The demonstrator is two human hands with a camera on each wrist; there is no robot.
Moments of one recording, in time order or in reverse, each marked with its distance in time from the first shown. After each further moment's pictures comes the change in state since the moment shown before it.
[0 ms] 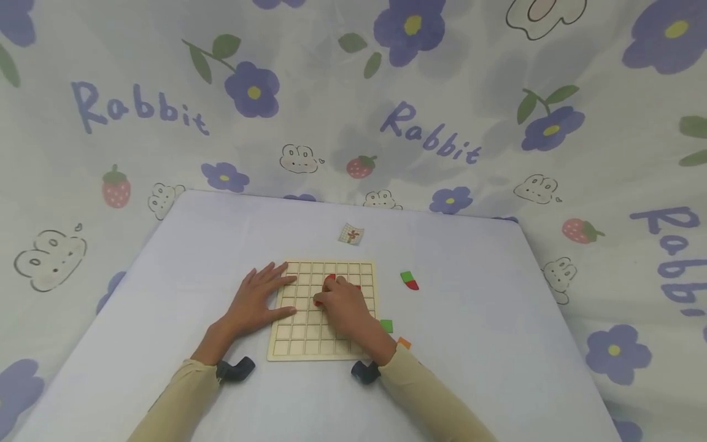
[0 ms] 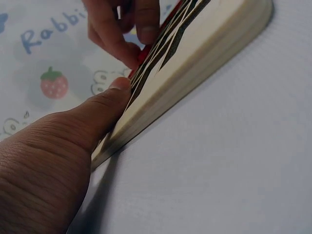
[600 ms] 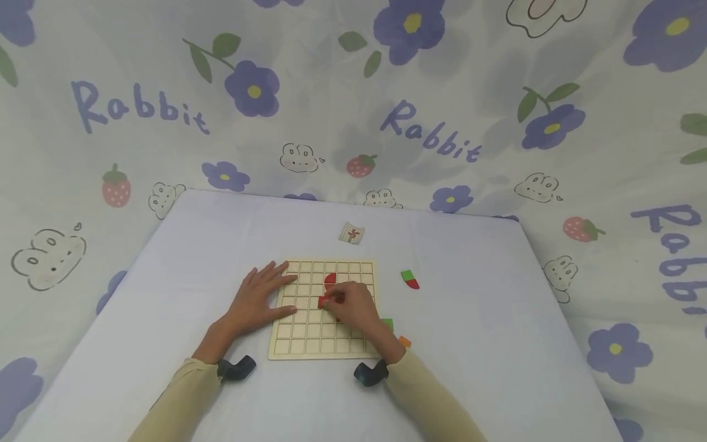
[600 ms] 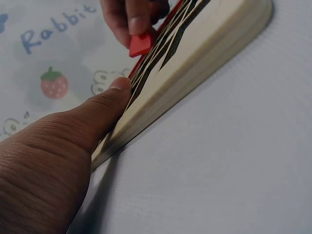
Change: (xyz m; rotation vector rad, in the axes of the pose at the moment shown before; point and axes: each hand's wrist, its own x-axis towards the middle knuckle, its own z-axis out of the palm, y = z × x) left_hand 0.000 -0.001 0.001 0.006 -0.011 -0.013; right_hand -0.013 0.017 0.008 0.613 0.078 0.316
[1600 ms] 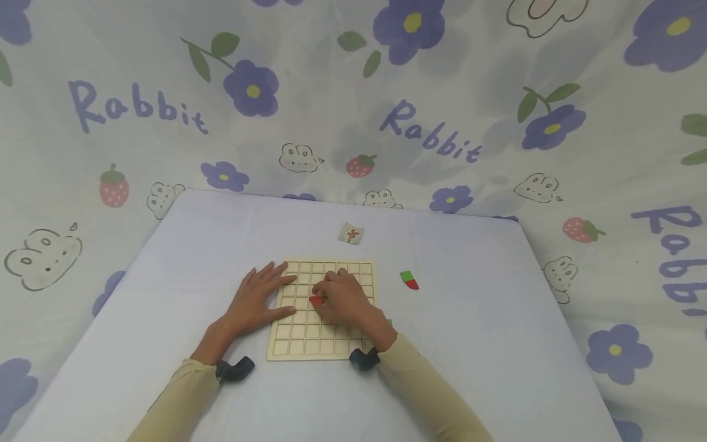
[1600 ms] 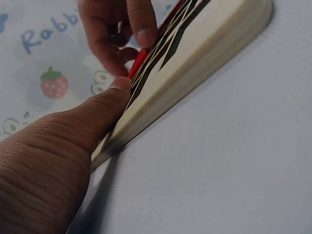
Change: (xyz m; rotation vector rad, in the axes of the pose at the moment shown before) left_hand 0.001 -0.003 0.000 -0.003 -0.024 0.003; right_hand 0.025 -0.011 0.002 -0.496 -0.152 -0.285
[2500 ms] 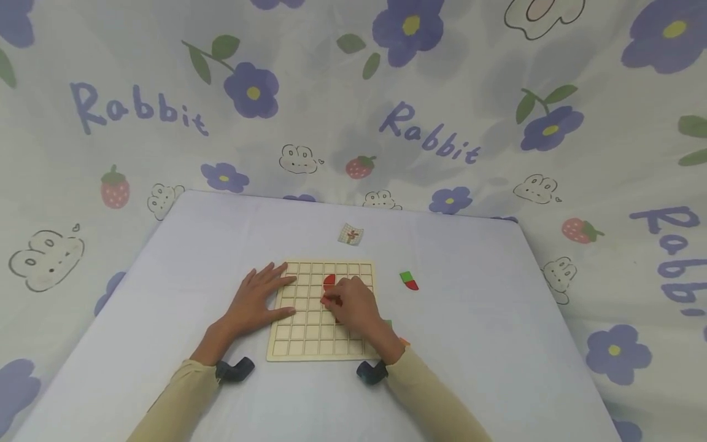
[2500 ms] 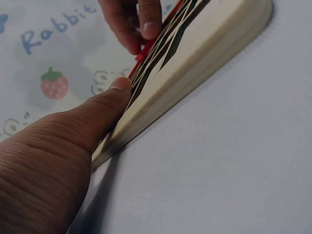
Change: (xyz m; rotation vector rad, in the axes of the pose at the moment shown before) left_hand 0.000 0.002 0.000 0.010 -0.005 -0.014; right_hand -0.024 0.005 0.002 0.162 0.139 0.150
